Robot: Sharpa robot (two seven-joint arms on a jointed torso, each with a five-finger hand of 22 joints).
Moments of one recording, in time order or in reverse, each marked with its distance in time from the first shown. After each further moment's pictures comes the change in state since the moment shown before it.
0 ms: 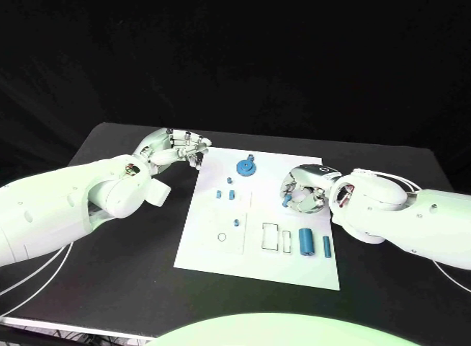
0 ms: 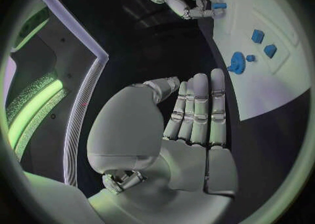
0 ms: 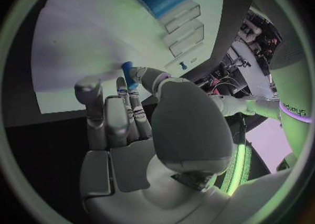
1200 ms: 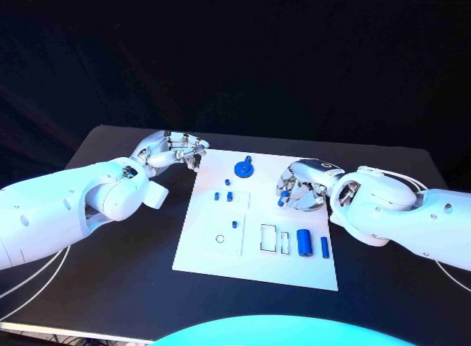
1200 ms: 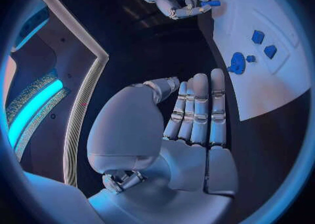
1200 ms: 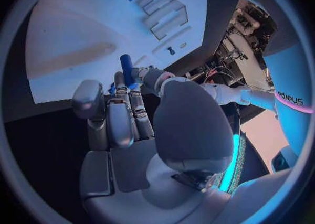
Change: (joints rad) left arm 0.000 0.000 0.000 0.000 0.000 0.002 -0.003; left_hand 0.000 0.000 0.000 0.006 0.000 0.000 0.000 -0.004 -0.001 0.000 0.000 -0.004 -0.001 0.000 0.000 0.000 -0.001 0.000 0.000 0.000 -0.004 -0.003; right arm 0.032 -0.057 0.004 0.115 0.046 -0.065 -0.004; right_hand 0.003 0.037 0.067 -0.002 -0.004 0.064 -0.043 0.062 0.058 0.155 0.023 0.091 0.042 0.018 -0.050 0.049 0.097 -0.016 0.056 -0.049 0.128 0.000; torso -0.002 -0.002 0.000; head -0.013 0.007
